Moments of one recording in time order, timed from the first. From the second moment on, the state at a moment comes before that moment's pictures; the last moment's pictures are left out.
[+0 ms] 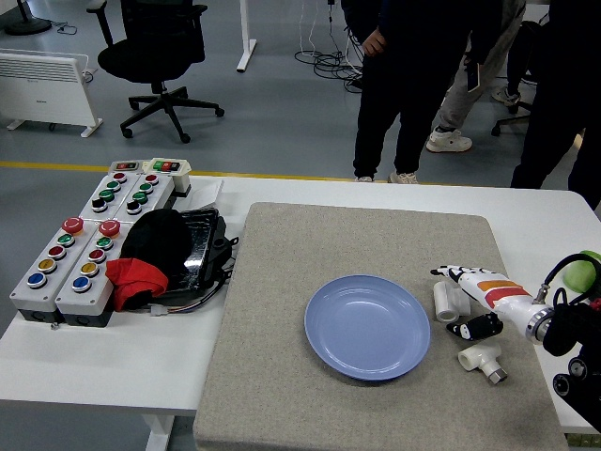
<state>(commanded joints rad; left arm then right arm) -0.23 0.05 -1.27 -0.19 1.80 -0.06 0.35 0.79 -0.36 0.51 0.83 -1.71 -0.13 0.14</state>
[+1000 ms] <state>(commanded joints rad) -0.23 0.05 -1.27 -0.19 1.80 -0.06 0.35 0.78 -0.38 0.53 0.85 -1.68 -0.17 0.15</state>
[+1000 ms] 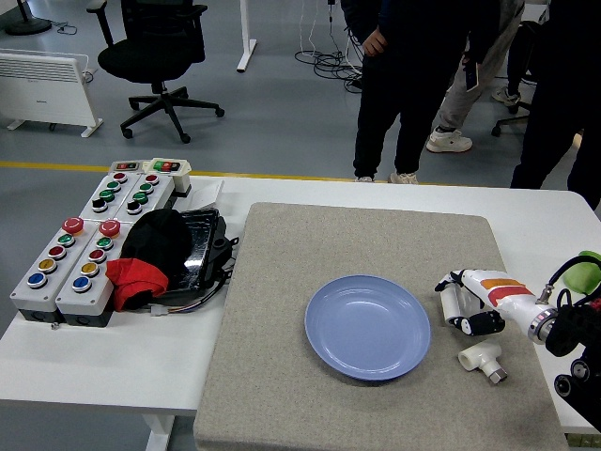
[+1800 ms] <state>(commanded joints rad) -0.24 0.05 -1.27 -0.19 1.80 -0.06 0.35 0.81 -0.39 0.53 1.24 -1.60 -0.11 0.07</state>
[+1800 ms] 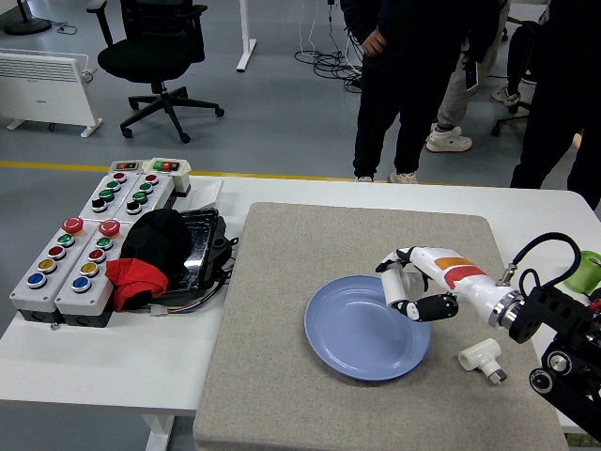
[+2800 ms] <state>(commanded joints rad) -0.22 0.05 -1.28 -0.19 1.82 -0.06 0.35 0.93 -0.15 0.31 1.03 -1.58 -0.11 -0.13</state>
